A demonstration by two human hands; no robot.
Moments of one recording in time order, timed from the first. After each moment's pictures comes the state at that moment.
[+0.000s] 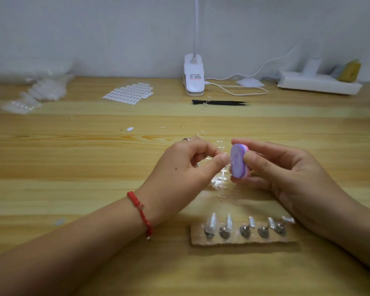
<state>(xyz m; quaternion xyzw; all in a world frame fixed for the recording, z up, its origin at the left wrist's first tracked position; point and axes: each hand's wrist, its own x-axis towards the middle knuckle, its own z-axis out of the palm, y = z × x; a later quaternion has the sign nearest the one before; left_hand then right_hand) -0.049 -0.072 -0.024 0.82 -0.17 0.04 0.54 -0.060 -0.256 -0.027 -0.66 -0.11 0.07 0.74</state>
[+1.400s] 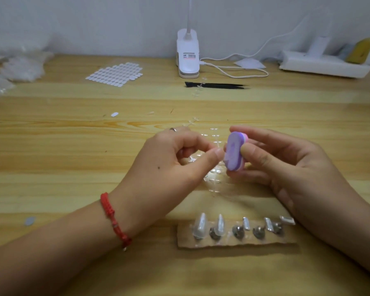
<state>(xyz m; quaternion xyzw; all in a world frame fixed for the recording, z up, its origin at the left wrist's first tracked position) -0.054 -0.072 -0.024 0.82 -0.15 0.06 0.54 -0.061 -0.258 -0.031 -0.66 -0.12 0.05 0.74</state>
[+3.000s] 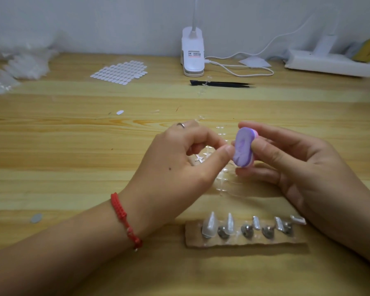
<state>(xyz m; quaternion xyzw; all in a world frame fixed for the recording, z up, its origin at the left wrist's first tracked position) -0.056 -0.074 -0.023 0.83 -0.17 0.08 0.52 -0.060 -0.259 -0.030 -0.66 -0.12 0.05 0.74</state>
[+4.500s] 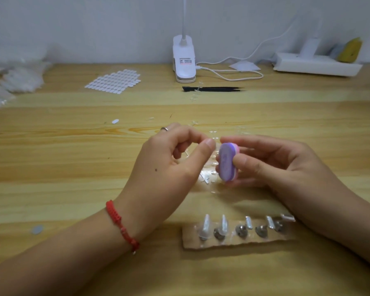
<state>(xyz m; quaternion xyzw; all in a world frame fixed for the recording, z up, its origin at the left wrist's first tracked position) -0.054 -0.071 -0.023 0.82 -0.14 0.10 0.54 -0.061 -0.258 -0.030 -0.69 -0.14 0.07 0.71</state>
